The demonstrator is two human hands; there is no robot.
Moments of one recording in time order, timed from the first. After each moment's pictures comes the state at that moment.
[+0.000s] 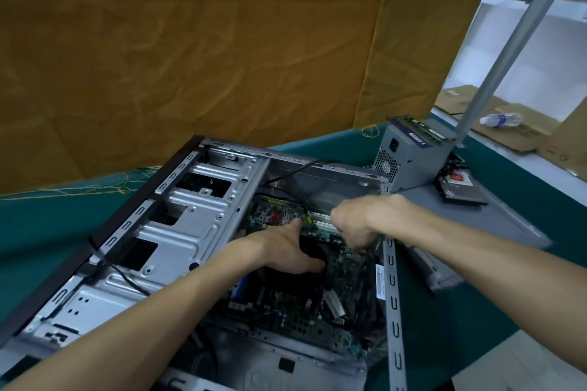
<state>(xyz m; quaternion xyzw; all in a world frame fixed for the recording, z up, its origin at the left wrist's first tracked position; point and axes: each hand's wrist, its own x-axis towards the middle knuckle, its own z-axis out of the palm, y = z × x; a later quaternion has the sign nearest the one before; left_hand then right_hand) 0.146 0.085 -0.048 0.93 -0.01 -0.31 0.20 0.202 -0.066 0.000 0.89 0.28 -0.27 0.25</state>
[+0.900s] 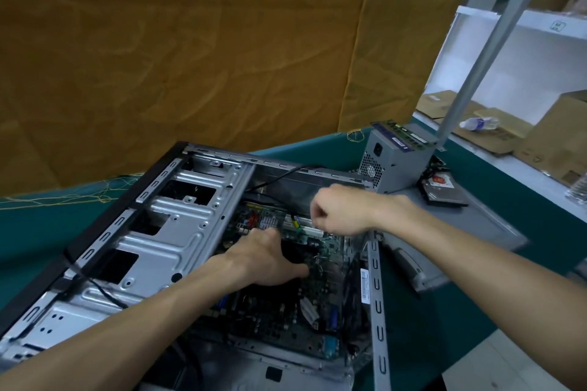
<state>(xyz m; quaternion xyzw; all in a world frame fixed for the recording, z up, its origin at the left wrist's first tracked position) 0.135 0.086 -0.052 0.96 0.04 -0.21 0.18 0.210 -0.081 0.008 0.94 0.30 -0.18 0.01</state>
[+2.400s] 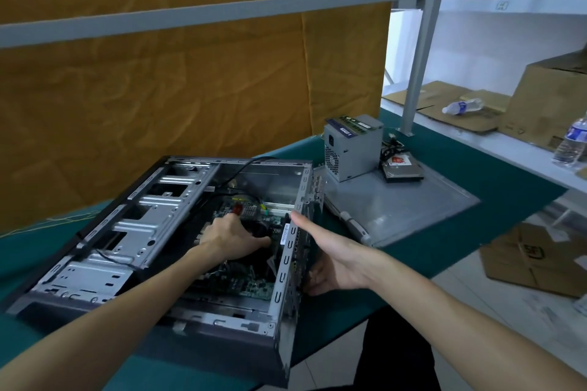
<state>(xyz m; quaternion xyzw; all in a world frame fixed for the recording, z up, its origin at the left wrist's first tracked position) 0.107 0.046 -0.062 0.97 0.18 -0.05 0.15 0.088 -0.181 -0.055 0.63 -0.05 -0.44 -0.64</state>
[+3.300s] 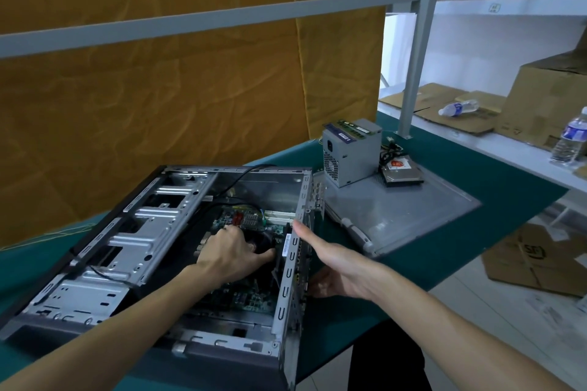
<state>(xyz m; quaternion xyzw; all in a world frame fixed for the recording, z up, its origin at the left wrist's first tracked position) 0.099 0.047 -0.069 0.99 0.08 -0.02 0.14 0.093 -0.180 -0.065 0.67 -0.03 -0.39 -0.64</state>
